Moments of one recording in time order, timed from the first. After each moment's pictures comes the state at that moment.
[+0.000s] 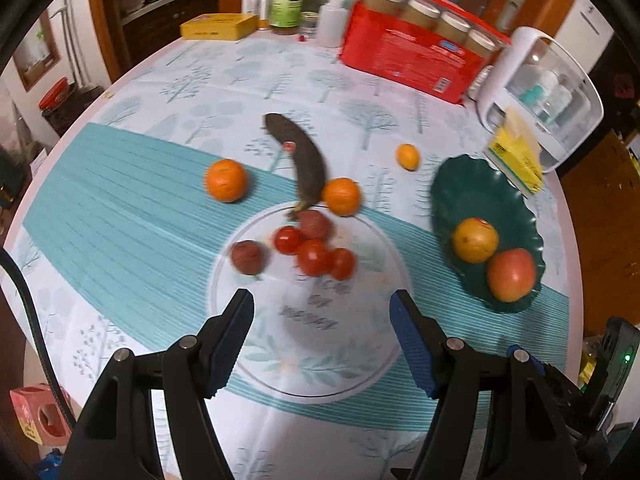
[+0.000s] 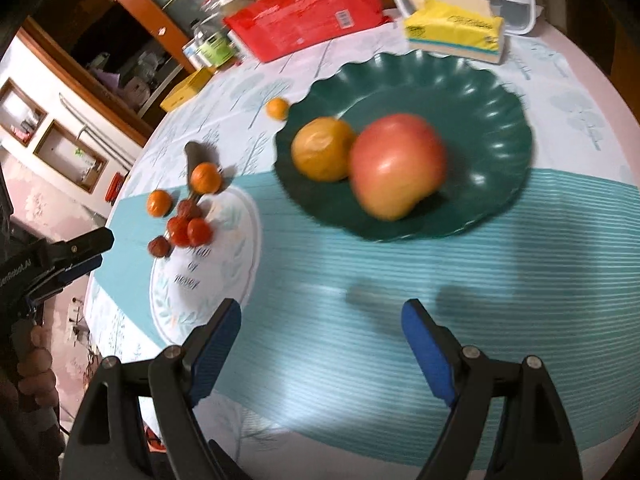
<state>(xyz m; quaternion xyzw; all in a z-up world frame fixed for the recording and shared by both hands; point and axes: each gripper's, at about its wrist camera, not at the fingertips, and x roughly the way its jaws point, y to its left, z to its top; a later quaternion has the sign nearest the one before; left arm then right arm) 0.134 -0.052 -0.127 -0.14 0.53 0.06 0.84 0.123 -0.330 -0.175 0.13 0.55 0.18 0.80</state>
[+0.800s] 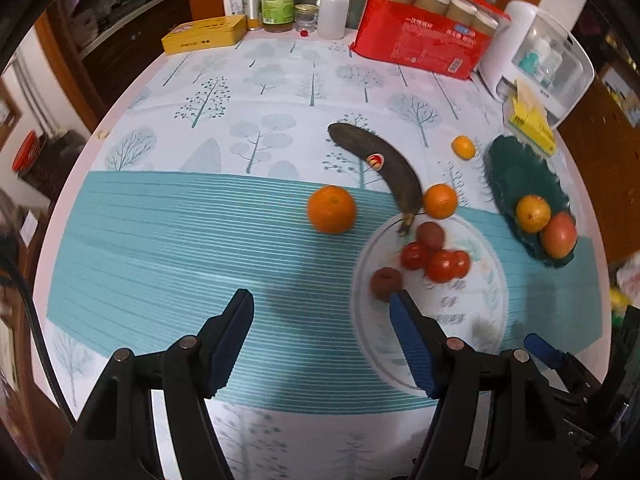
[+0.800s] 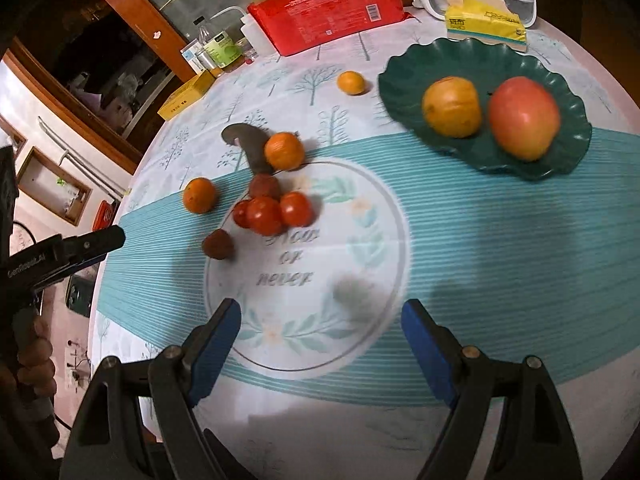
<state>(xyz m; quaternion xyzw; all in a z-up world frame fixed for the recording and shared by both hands) 0.161 0.077 -0.137 -0.04 0.56 -0.03 0.83 0.086 -0.186 -0.170 0.17 0.53 0.10 0.82</state>
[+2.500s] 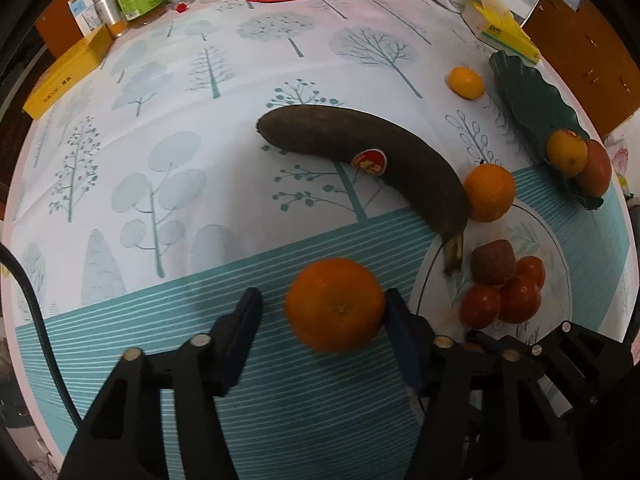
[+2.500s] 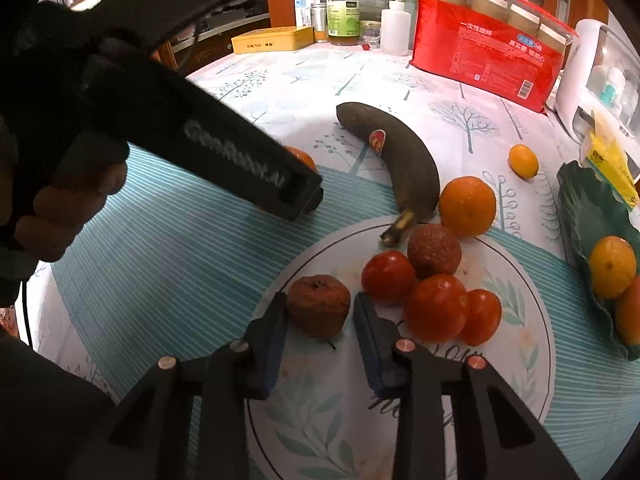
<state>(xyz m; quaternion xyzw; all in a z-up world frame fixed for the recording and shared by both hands) 0.283 0.053 -0.227 0.08 0.60 -0.18 0.77 0.143 -0.039 -0.204 -0.06 0.48 0.18 0.86</state>
